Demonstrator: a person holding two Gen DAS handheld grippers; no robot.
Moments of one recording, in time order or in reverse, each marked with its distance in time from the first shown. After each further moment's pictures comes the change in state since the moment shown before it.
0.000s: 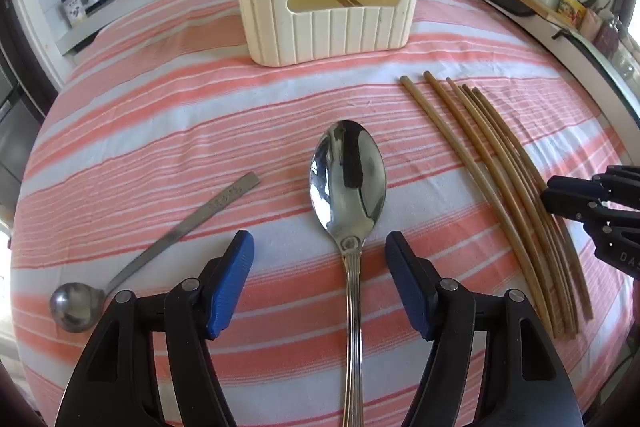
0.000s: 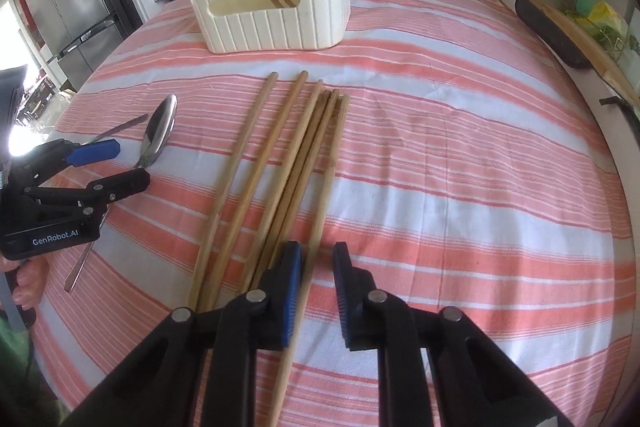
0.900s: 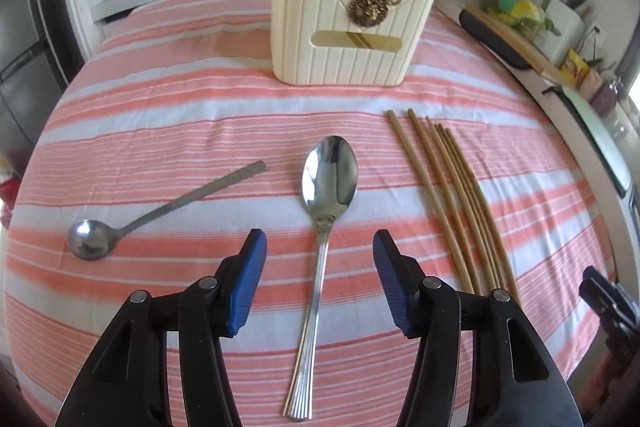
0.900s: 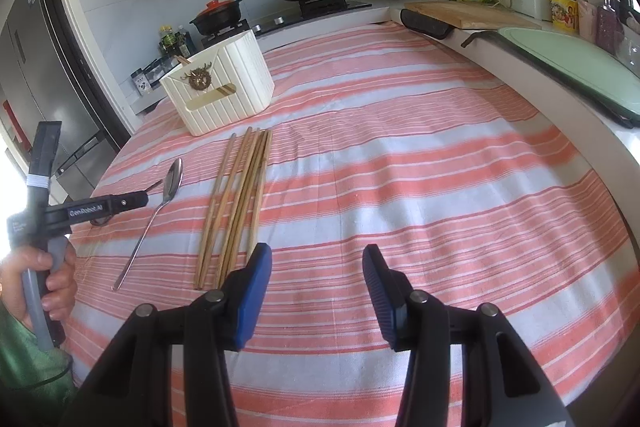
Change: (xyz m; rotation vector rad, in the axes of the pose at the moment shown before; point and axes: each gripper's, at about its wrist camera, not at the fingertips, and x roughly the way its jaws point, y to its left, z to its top) left arm -0.054 0.009 -0.015 -0.193 -0.060 -0.051; right arm -0.099 -0.051 -0.120 0.331 -0.317 0.012
